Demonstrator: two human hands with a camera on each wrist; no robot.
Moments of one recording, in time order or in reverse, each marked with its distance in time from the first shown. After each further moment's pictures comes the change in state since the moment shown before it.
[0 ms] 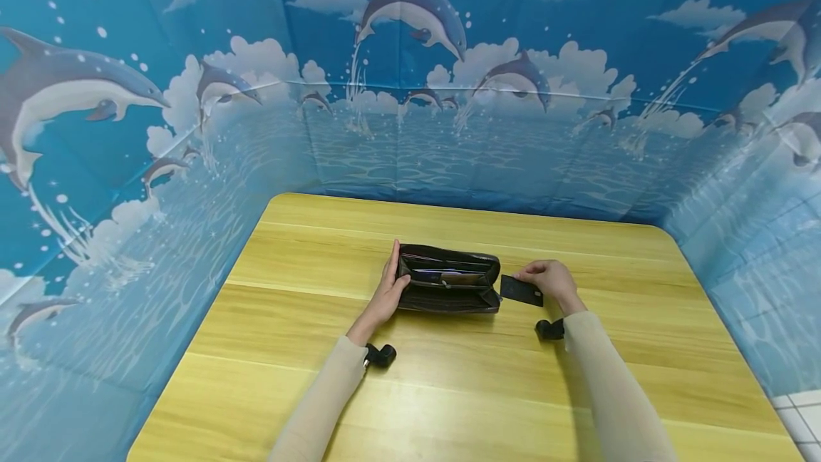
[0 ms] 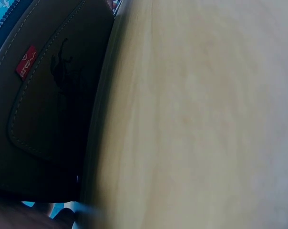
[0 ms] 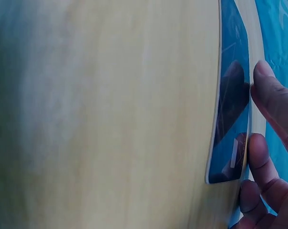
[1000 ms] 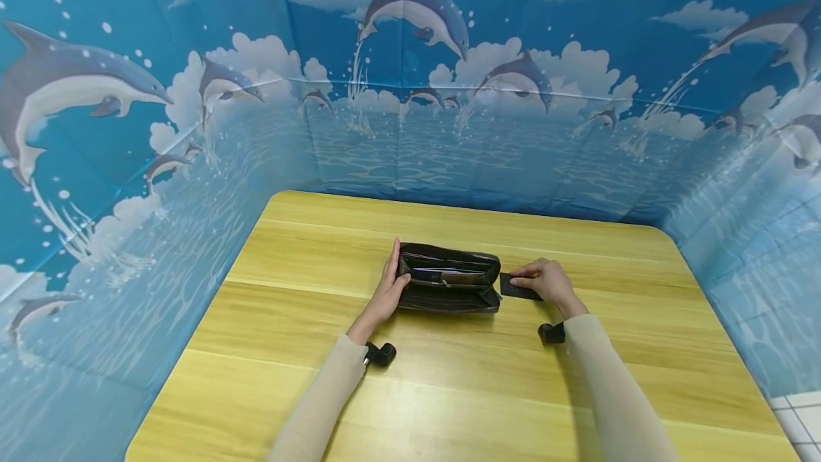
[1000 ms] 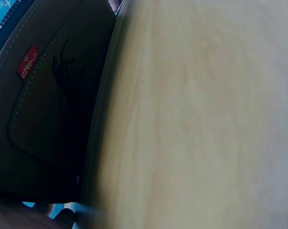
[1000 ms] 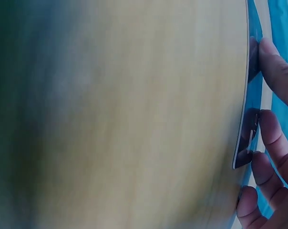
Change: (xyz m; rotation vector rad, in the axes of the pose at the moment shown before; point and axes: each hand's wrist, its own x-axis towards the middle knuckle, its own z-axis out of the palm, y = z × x) left_hand -0.001 0.002 0.000 0.001 0.011 0.003; right_hand -0.002 0.002 0.003 -0.071 -0.027 -0.264
